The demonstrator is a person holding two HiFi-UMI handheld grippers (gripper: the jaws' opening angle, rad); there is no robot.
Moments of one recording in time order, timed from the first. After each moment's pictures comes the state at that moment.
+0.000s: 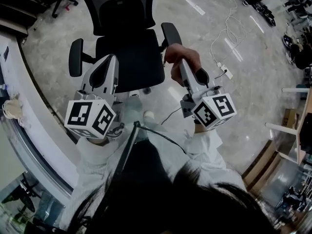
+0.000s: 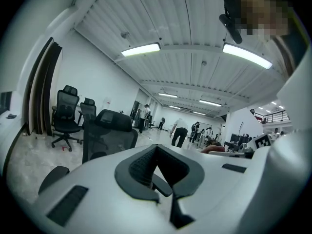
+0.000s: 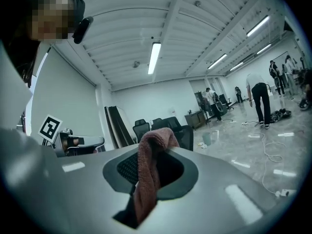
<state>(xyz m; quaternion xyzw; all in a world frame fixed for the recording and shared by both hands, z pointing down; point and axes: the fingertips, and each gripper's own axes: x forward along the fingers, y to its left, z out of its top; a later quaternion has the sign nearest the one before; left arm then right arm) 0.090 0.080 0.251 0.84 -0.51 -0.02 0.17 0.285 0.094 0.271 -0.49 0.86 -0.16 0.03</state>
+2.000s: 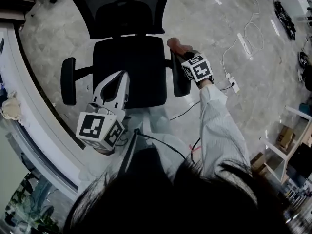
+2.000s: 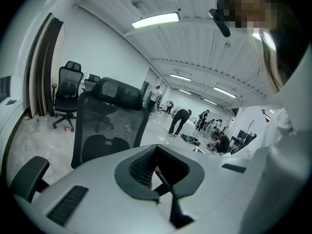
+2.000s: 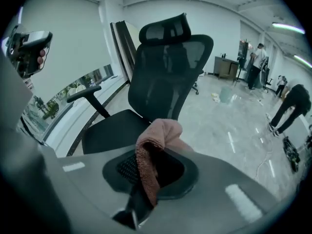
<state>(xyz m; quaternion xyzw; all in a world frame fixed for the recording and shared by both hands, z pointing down) 0.130 -0.147 0.377 0.81 -0.52 0.06 0.27 0.329 -0.233 0.624 -0.30 0.83 -0.22 -0.42</state>
